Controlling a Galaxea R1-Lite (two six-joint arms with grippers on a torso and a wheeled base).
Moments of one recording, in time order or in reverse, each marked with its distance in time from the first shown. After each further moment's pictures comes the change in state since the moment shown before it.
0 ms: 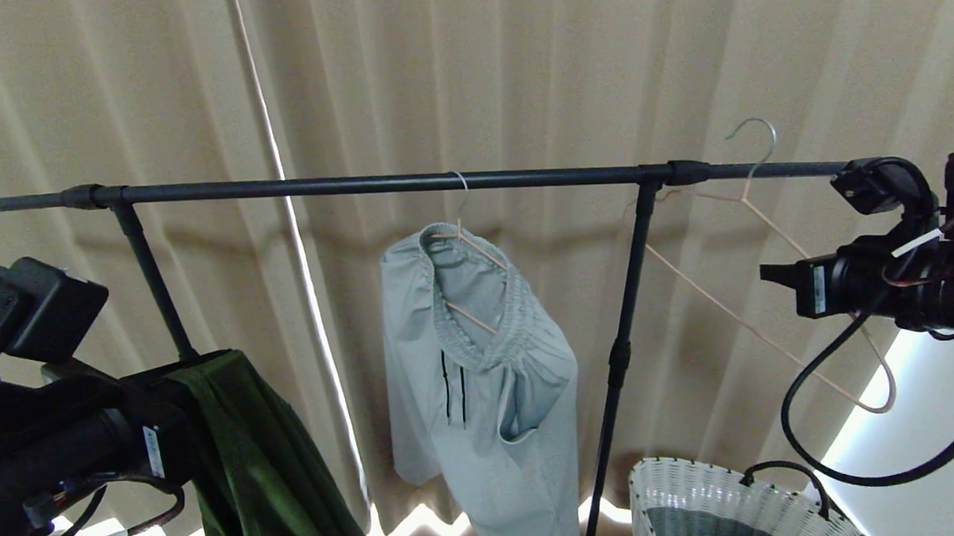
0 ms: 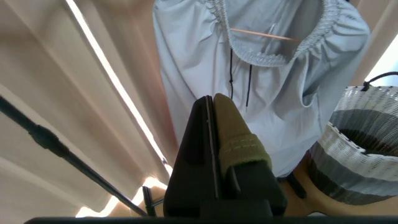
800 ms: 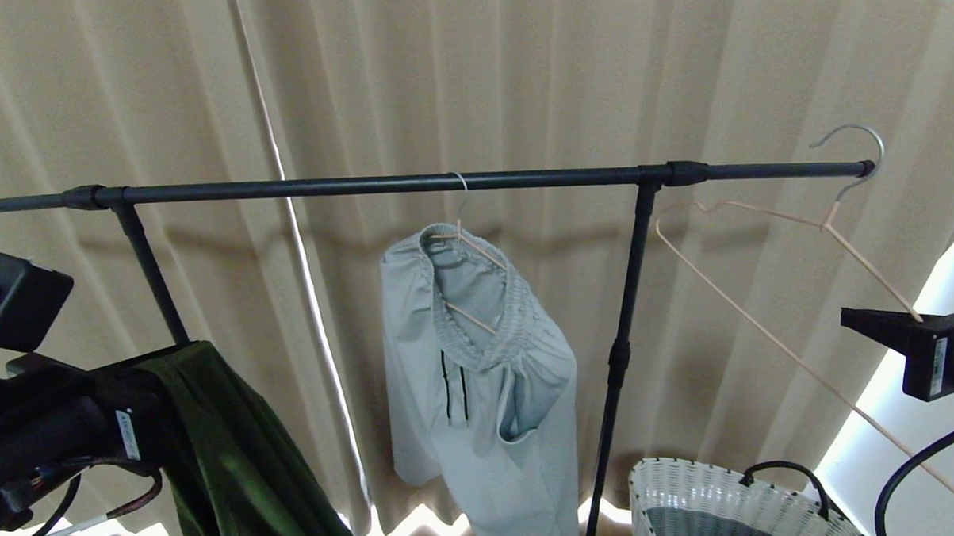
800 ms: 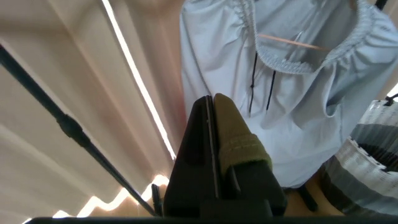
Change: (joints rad) left arm 0.091 -0.010 -0.002 0.000 -0.002 -0.003; right arm -0.010 -0.336 0.291 -0.018 0.001 -0.005
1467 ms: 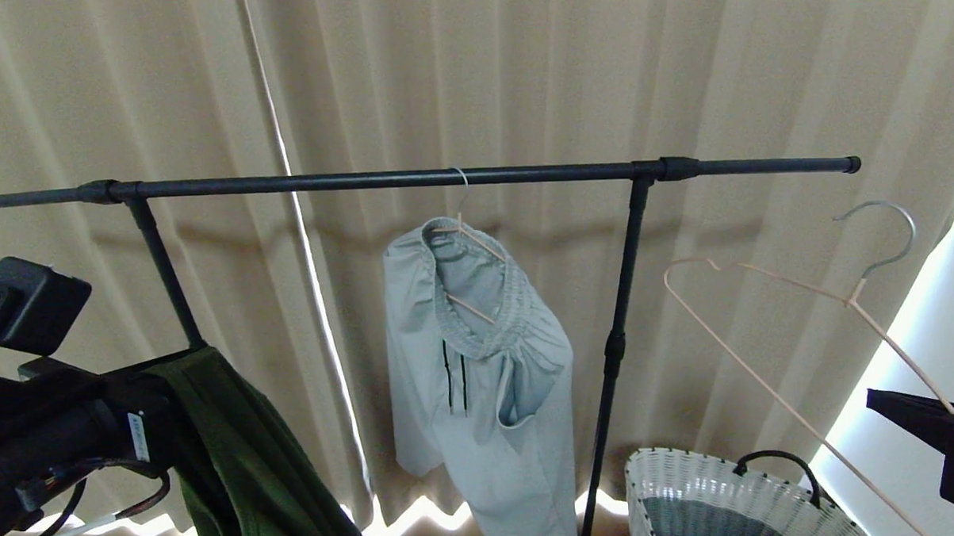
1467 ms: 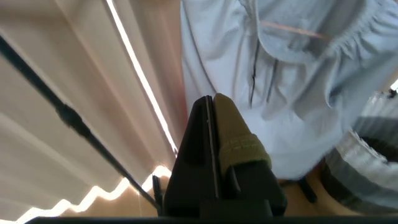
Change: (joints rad) left arm 0.003 0.017 0.007 0.000 0.000 0.006; right arm 0.005 -0.169 0.235 -0.023 0.013 0.029
